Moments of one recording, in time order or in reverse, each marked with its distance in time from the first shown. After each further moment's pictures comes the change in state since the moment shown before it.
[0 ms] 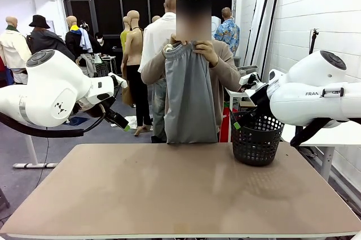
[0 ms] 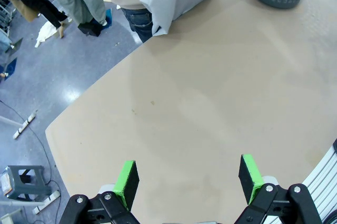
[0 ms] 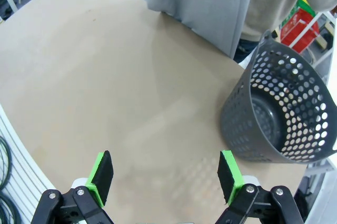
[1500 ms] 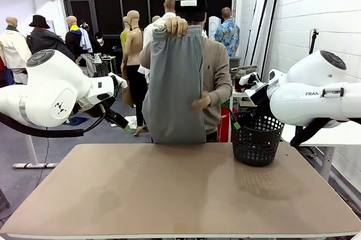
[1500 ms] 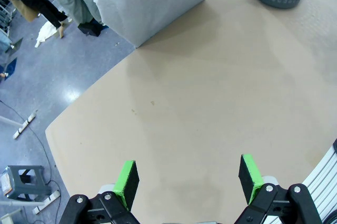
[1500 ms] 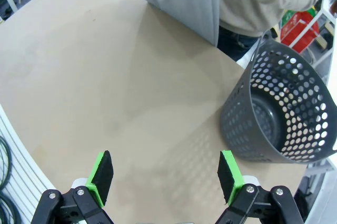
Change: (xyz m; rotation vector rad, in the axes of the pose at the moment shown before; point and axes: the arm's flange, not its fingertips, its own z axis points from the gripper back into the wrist) left arm 0.000 0.000 0.000 0.000 0.000 0.000; right arm 0.000 0.000 0.000 0.000 0.000 0.000
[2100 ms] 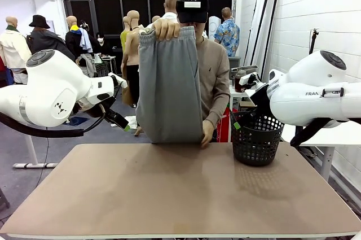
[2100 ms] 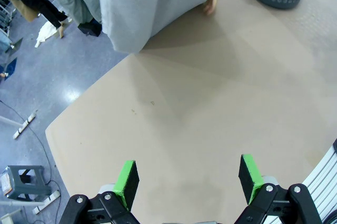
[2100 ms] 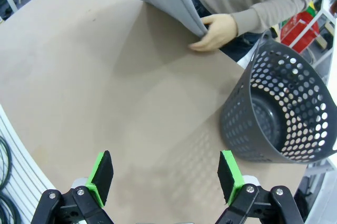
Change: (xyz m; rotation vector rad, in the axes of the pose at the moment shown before) left arm 0.000 0.000 0.000 0.000 0.000 0.000; right arm 0.000 0.000 0.000 0.000 0.000 0.000
